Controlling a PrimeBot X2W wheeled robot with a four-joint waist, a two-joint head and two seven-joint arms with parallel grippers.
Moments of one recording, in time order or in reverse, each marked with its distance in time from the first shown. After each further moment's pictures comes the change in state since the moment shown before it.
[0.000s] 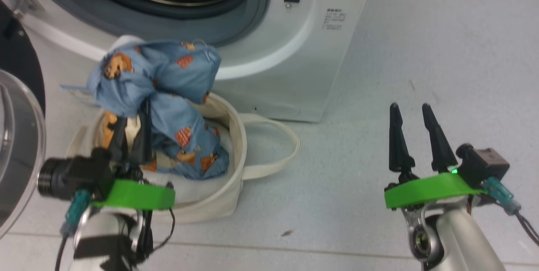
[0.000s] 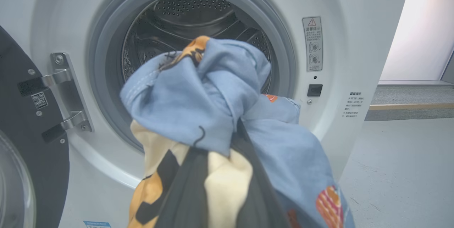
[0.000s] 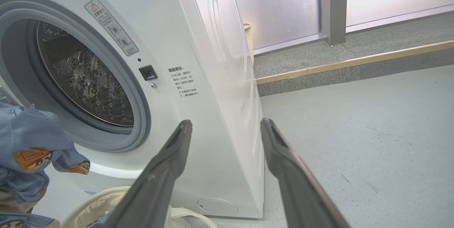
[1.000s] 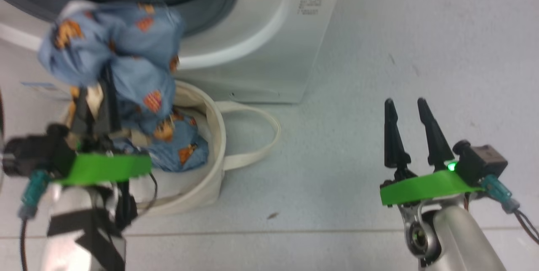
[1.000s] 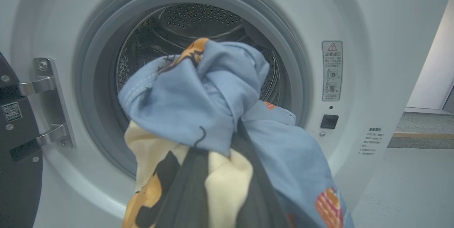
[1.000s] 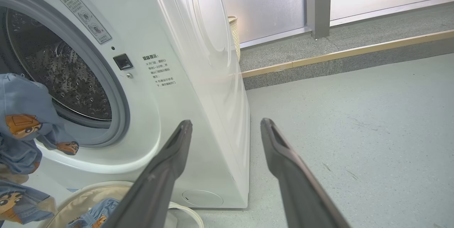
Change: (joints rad) left arm -0.044 -0.023 0.090 -0.065 -0.038 -0.023 0.000; right arm 0.010 0.001 0.021 -0.033 -0.011 0.000 0.000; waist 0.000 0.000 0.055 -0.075
